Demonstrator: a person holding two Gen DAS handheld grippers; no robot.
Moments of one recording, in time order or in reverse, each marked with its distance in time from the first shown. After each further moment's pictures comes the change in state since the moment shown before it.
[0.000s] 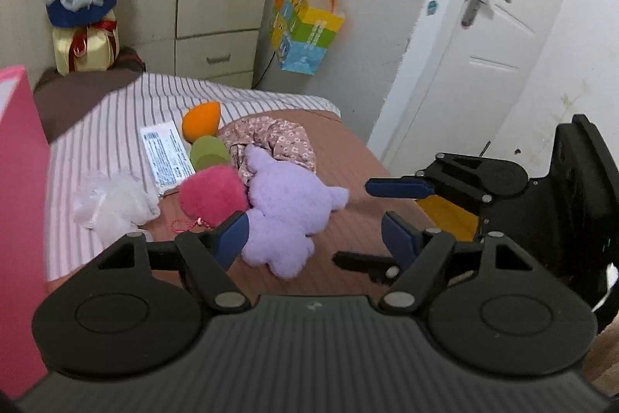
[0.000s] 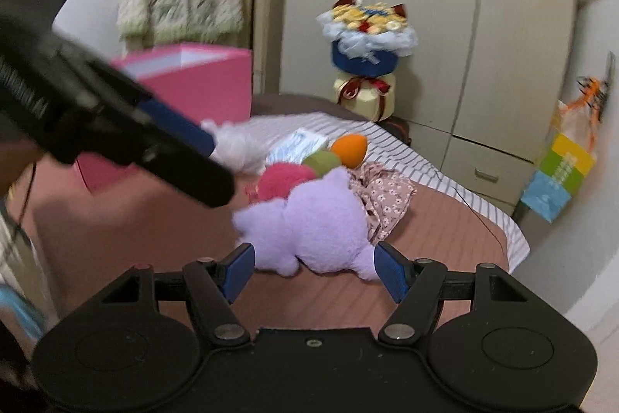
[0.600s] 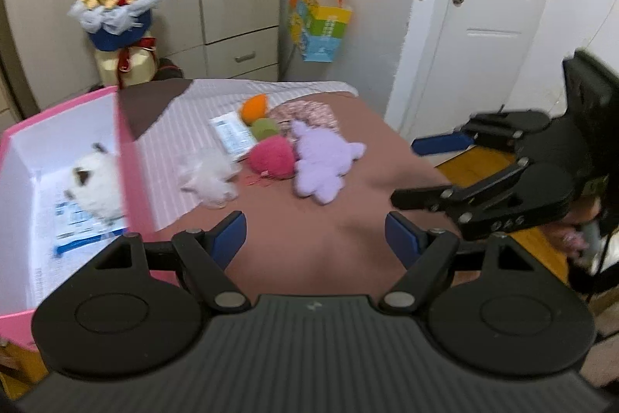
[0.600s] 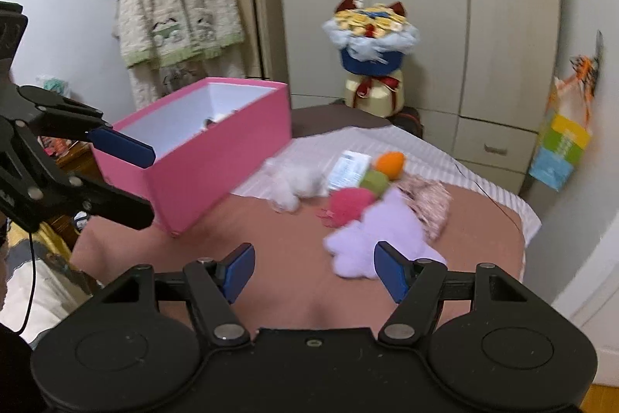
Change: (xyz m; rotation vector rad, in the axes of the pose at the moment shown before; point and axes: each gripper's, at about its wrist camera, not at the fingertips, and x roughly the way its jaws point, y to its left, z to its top) left arm -0.126 -0.017 -0.018 0.125 0.045 0.101; right arm -0.074 0.047 0.045 0.200 0.037 0.029
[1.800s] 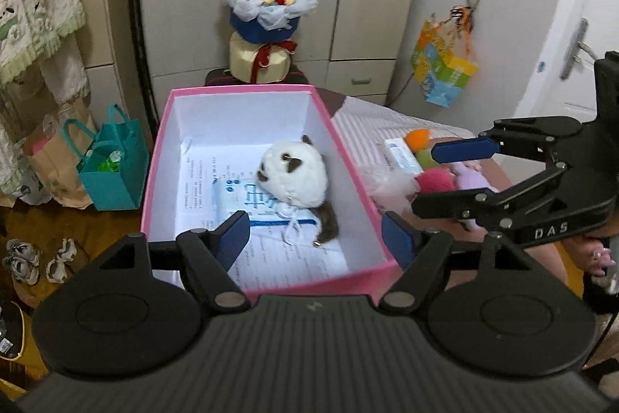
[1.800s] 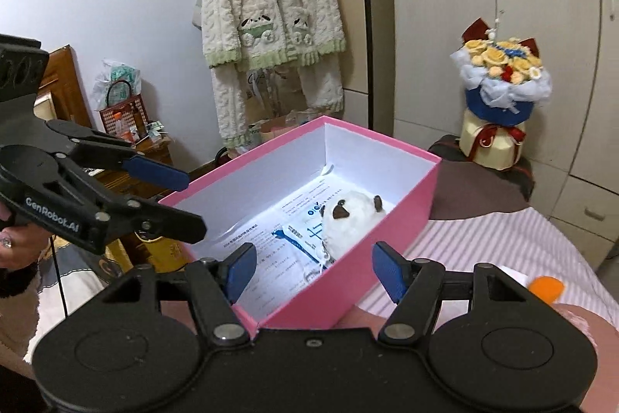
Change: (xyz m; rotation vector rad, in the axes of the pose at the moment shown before) left arm -0.086 0.159 -0.031 -0.226 -0.087 0.208; right arm 0.091 0.121 0.121 -0.148 0.011 0.232
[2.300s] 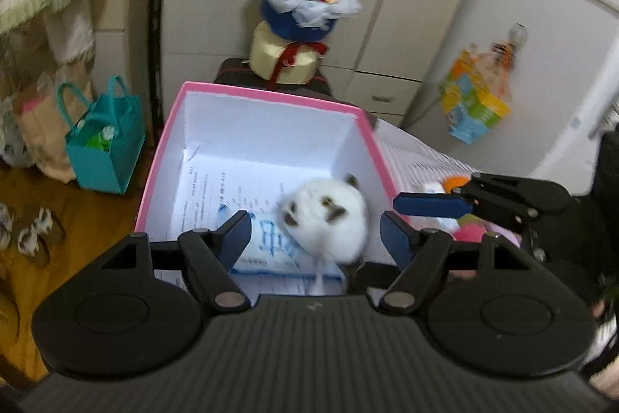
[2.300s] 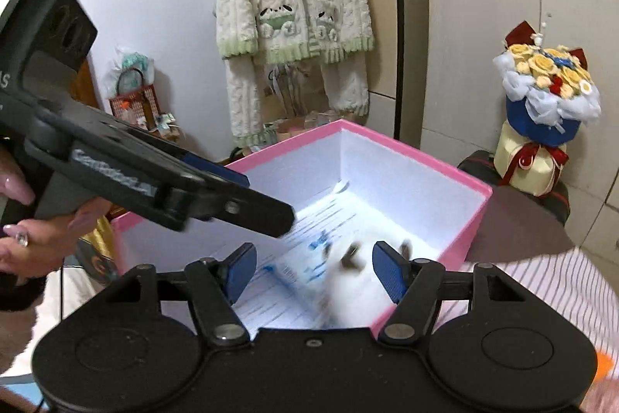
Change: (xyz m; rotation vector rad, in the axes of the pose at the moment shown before) left arm 0.075 0.052 0.032 -0.161 -0.006 -0.015; right arm 0.089 -0.012 0.019 -0.059 -0.004 0.078
